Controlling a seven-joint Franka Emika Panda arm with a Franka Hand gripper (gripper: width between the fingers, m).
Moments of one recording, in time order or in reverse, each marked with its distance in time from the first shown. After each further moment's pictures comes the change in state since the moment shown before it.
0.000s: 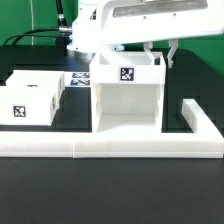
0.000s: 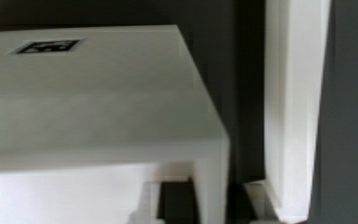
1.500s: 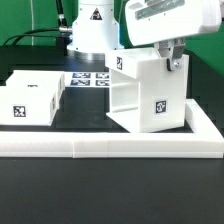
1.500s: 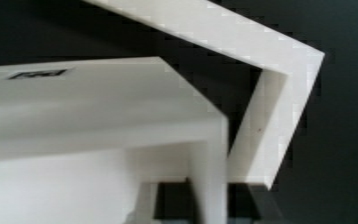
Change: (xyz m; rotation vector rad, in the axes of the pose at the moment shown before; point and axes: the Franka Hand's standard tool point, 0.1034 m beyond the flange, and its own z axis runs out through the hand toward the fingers) arm 0.020 -0.014 -0.001 0.099 0.052 1.069
